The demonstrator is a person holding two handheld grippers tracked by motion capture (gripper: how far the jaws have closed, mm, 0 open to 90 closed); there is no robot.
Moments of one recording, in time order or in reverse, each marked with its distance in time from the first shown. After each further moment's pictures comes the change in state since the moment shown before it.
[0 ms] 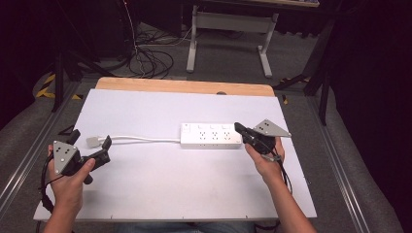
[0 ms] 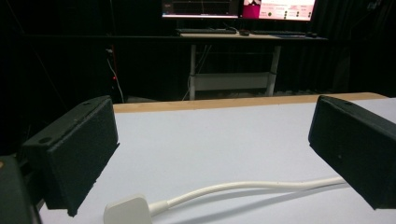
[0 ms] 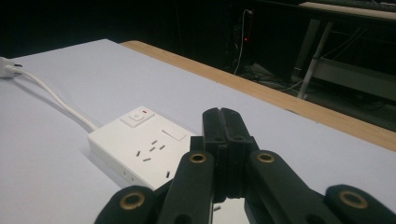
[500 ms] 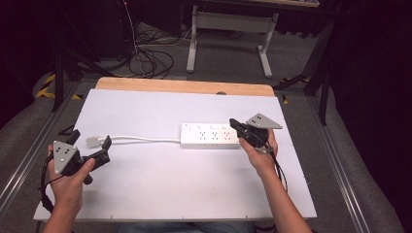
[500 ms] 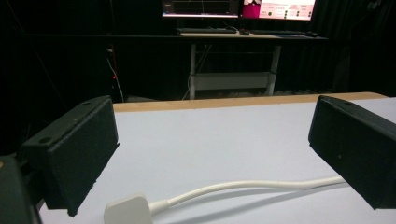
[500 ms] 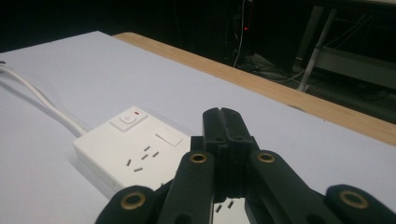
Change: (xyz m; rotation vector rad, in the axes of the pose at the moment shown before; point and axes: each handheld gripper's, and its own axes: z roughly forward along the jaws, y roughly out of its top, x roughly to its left) left arm 0.000 0.000 0.000 0.000 0.001 0.000; right arm -0.003 0.004 0.025 0.048 -0.005 0.017
